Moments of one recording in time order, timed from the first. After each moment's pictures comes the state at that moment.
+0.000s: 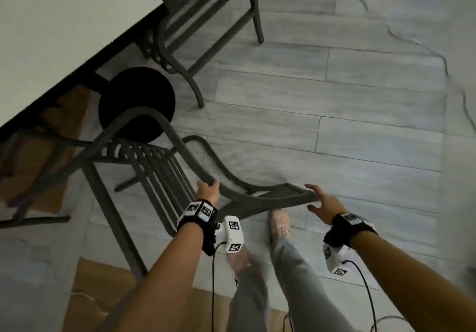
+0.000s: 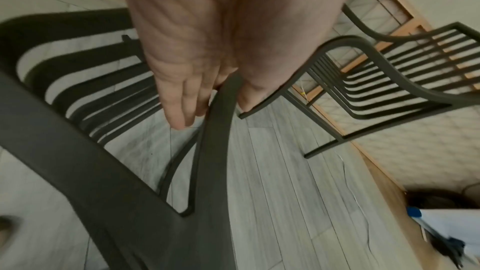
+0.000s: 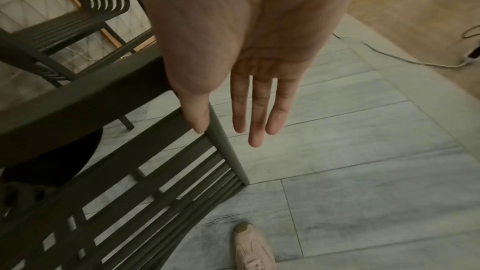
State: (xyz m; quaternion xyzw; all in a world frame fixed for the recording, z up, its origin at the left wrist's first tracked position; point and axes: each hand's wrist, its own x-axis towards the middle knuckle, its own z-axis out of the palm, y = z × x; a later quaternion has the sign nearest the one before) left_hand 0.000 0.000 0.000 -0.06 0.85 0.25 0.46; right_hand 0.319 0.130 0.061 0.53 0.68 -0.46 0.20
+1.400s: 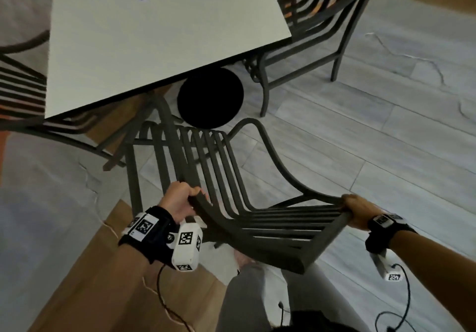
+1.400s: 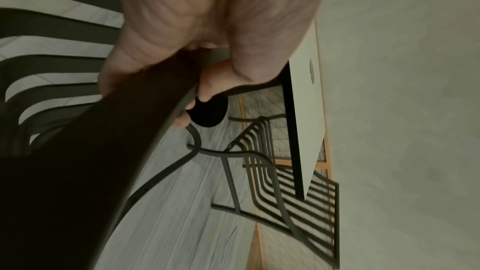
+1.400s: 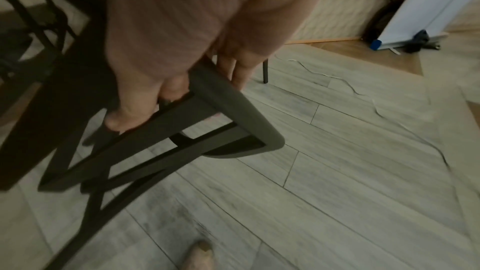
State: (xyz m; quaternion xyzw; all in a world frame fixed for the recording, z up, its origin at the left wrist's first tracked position) left_hand -0.036 -0.144 0.330 -0.23 0.68 0.51 0.47; right_hand 0.273 0.164 0.164 0.24 0.89 -0.28 0.28
